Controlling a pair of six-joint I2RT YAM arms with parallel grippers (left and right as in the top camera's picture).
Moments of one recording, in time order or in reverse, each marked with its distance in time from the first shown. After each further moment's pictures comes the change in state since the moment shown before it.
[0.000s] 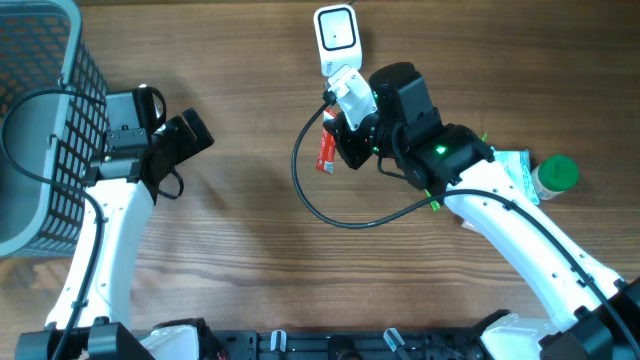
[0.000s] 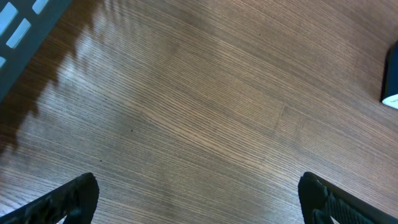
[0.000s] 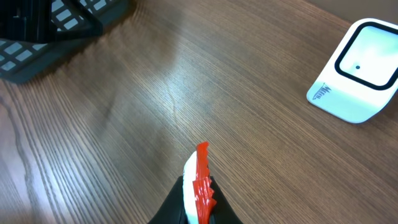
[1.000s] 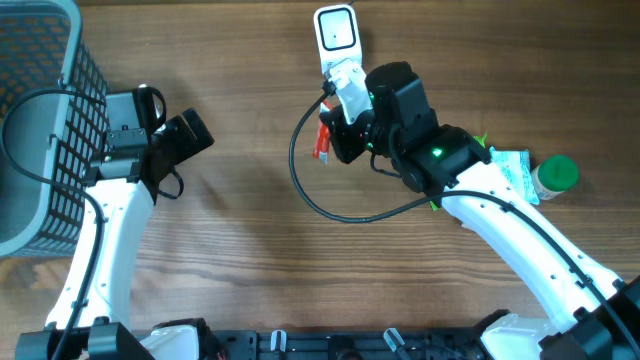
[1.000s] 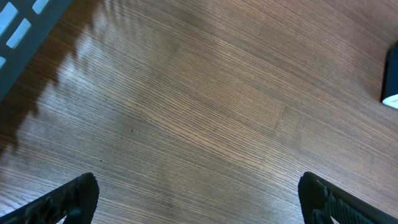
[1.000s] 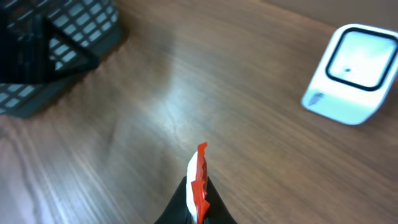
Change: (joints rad) left arm 0.000 0.000 0.000 0.000 0.000 0.000; right arm 0.019 0.000 0.000 0.067 0.056 0.125
